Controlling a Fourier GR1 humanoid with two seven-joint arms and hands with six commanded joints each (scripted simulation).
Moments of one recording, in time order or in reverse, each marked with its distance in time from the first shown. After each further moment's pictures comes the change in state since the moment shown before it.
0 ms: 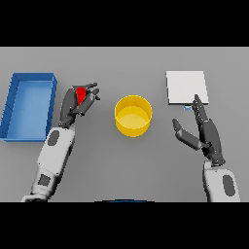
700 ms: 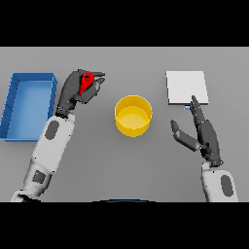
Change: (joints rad) left arm -0.047 0.083 -0.146 -0.219 -0.145 -0.016 0.222; right arm 0.006 0.004 0.016 0.001 0.022 -0.001 -0.006
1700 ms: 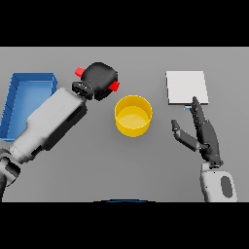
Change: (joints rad) left arm -0.387 0.239 -0.582 0.154 -0.450 -0.385 0.164; right arm 0.007 0.019 -0.012 -0.011 -0.028 -0.004 0.046
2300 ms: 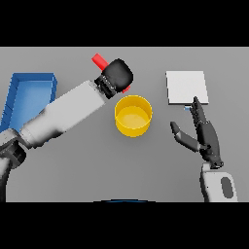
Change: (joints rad) left arm -0.232 -0.025 -0.297 0.096 -0.152 -0.150 -0.035; right arm 0.009 0.008 -0.007 -0.004 -0.023 0.010 -0.022
